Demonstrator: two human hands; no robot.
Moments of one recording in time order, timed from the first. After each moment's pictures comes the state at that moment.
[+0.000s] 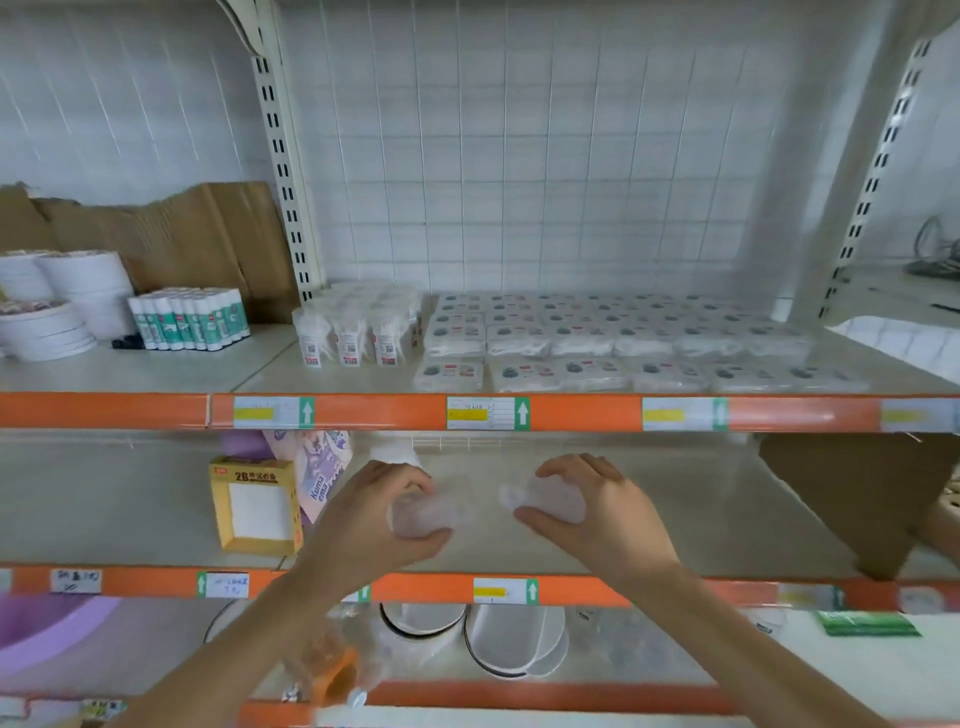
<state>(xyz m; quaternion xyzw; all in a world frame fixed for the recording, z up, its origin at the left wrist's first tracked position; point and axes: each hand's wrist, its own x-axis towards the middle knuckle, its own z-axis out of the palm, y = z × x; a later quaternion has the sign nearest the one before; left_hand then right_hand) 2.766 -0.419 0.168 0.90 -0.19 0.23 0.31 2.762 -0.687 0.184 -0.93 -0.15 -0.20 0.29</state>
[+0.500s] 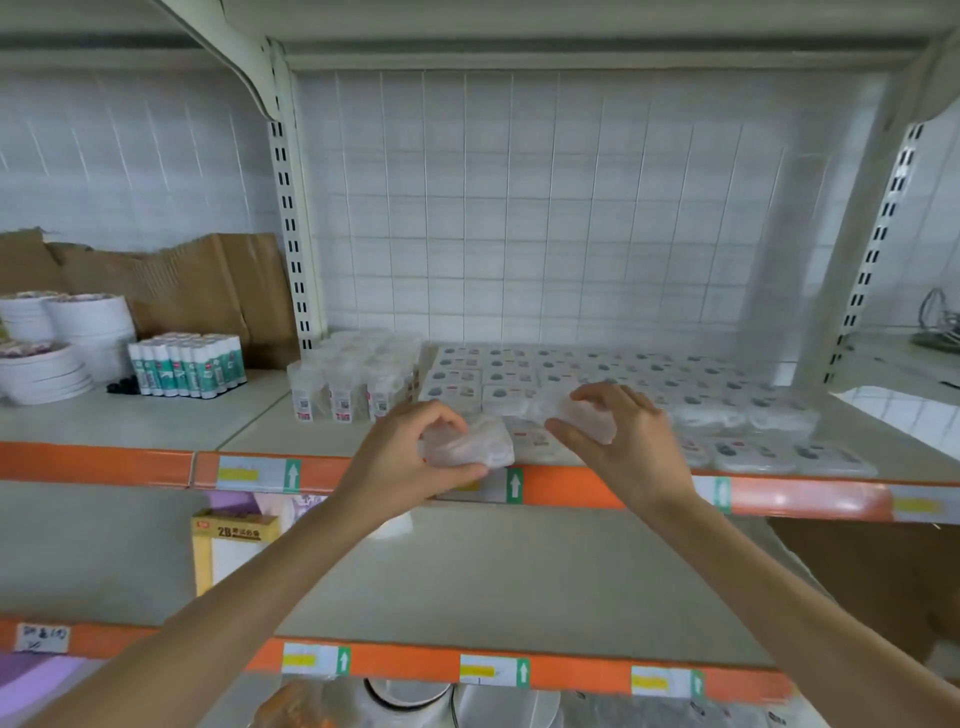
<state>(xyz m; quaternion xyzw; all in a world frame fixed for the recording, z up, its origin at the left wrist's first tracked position) 2.826 -0.459 0.275 0.87 -0.21 0.25 0.37 2.839 -0.716 0.286 -0.88 -0.13 -0.31 0.32</state>
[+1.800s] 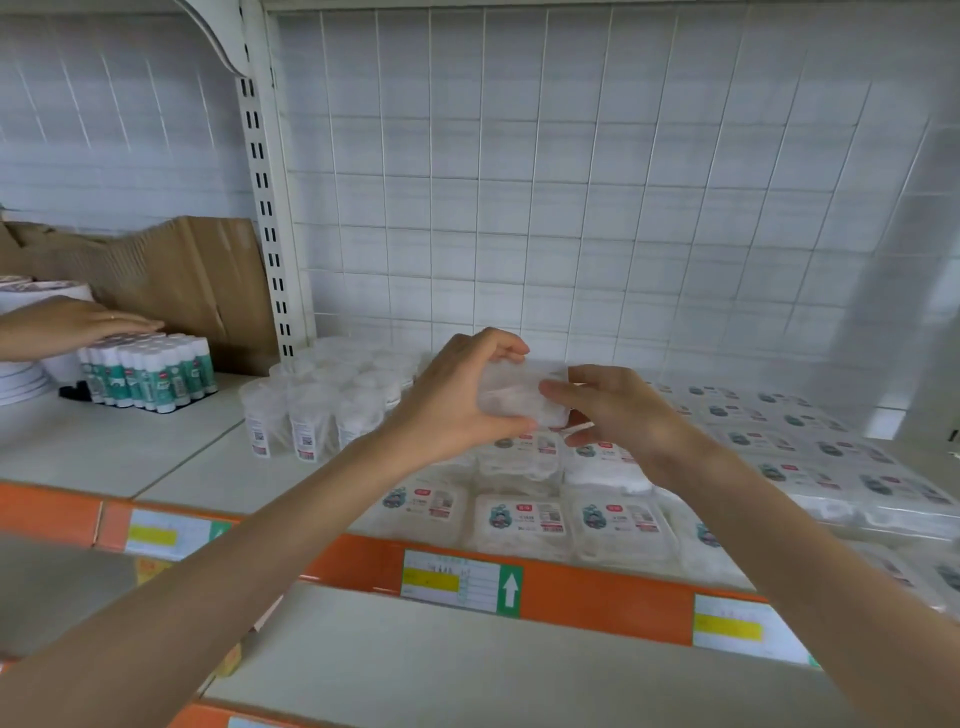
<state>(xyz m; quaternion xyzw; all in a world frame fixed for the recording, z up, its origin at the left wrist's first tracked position) 2.957 -0.506 0.330 0.88 -0.24 0.25 0.33 2.970 -0.702 0.345 -0.80 -0.17 0.03 0.57</state>
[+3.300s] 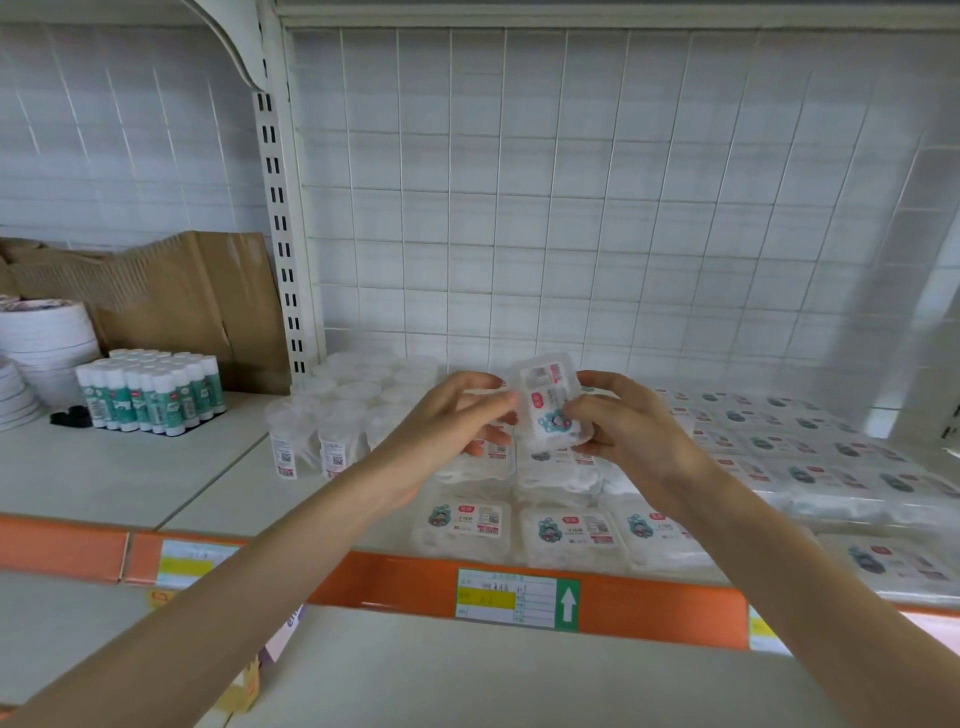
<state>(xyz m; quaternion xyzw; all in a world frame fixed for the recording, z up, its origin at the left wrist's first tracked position) 2.933 -0.467 0.332 0.77 -0.12 0.04 0.62 2.952 -0.666 0.335 -0.70 -0.11 0.00 0.70</state>
